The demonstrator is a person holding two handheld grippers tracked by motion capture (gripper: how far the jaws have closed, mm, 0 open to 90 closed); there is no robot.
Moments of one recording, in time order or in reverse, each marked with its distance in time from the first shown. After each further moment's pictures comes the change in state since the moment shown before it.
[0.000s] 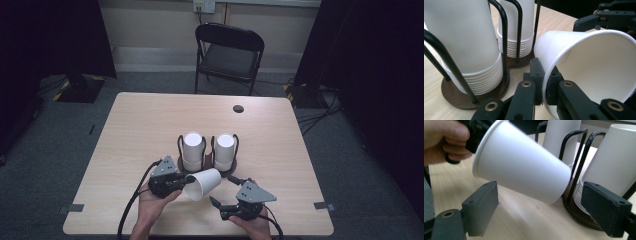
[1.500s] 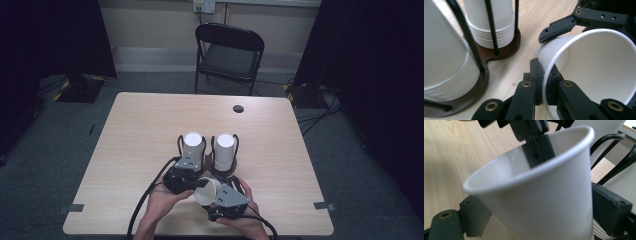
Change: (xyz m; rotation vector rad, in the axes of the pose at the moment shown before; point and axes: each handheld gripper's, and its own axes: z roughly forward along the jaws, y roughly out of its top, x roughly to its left) left arm -0.013 0.029 0.030 0.227 -0.078 0.006; right arm 0.020 0.005 0.033 0.113 -0.007 -0.289
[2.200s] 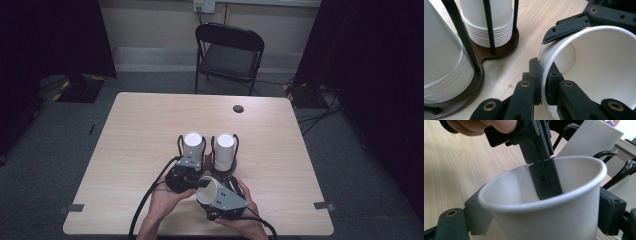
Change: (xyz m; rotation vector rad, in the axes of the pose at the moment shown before) left arm 0.003 0.000 0.005 0.002 -0.026 -0.051; right arm 0.004 0.007 -0.002 -0.042 -0.029 -0.057
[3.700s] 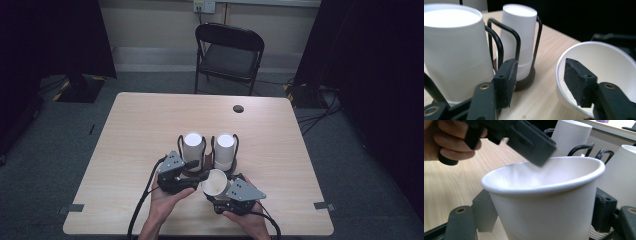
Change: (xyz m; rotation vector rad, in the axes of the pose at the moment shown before) left arm -0.005 -0.016 -0.021 -0.397 0.156 -0.036; right arm -0.023 -0.009 -0.013 -0.075 0.008 0.221
